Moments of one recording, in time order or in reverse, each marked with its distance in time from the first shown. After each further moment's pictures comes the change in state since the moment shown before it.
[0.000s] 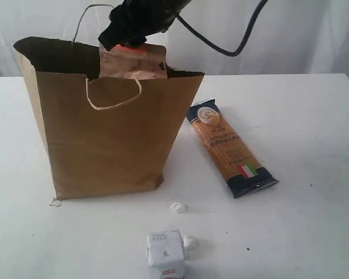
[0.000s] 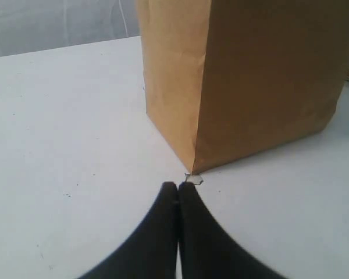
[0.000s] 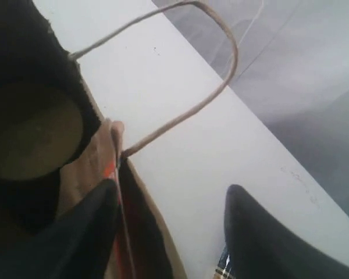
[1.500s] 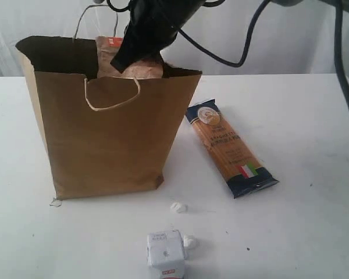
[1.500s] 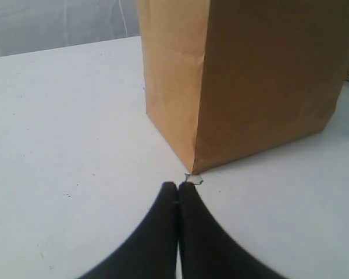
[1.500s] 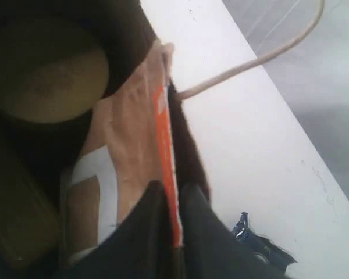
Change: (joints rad) left arm 0.000 0.000 0.000 0.000 0.000 0.000; right arm -0.025 0.033 -0.005 0.111 0.076 -0.223
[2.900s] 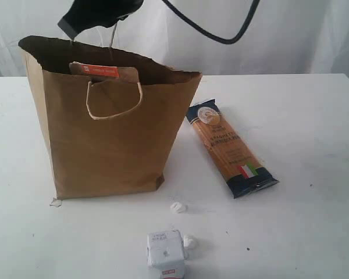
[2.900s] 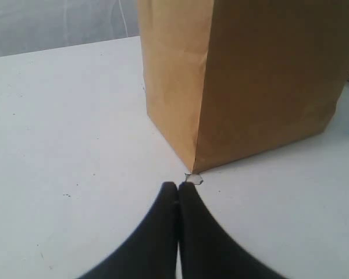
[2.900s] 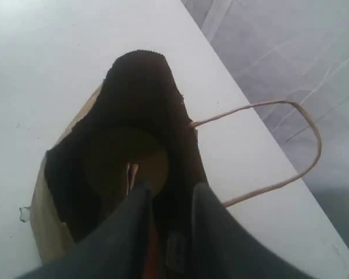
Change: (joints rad) left arm 0.000 0.000 0.000 0.000 0.000 0.000; right arm 0.083 -0.067 -0.081 0.112 -0.001 -0.018
